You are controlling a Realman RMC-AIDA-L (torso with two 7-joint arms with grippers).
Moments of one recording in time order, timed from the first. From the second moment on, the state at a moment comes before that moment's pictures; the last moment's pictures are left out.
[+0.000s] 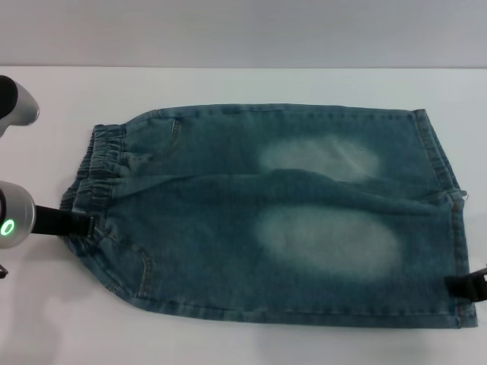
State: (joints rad) left arm -0.16 -2.06 -1.49 -1.74 2.83 -1.32 -0.07; right arm -0.06 2.07 1.35 1.95 -2.92 1.40 0.01
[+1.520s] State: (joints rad) left arm -0.18 -2.06 -1.49 -1.73 2.83 -1.33 -0.07; right arm -0.03 2.07 1.33 1.87 -2.92 1.40 0.02
